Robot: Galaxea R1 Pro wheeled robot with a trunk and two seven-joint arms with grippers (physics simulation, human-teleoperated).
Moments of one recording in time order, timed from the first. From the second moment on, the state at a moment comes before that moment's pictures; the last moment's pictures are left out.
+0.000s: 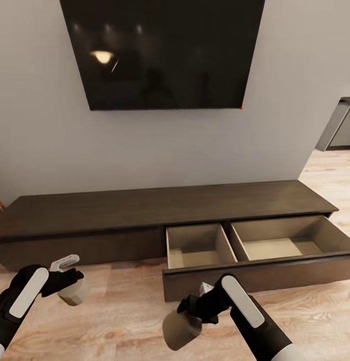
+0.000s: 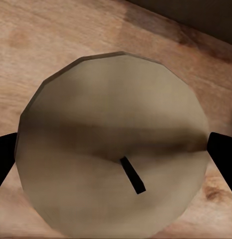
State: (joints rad) left arm -0.48 0.38 0.00 -1.08 0.83 0.90 0.35; right arm -0.46 -0.01 0.41 -1.15 -1.45 1.02 -0.82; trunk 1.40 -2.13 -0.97
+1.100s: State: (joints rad) left arm -0.48 0.29 -0.13 -1.15 0.82 0.98 0.46; right arm -0.46 -0.01 0.41 -1.15 -1.21 1.02 -0.81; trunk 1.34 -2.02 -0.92
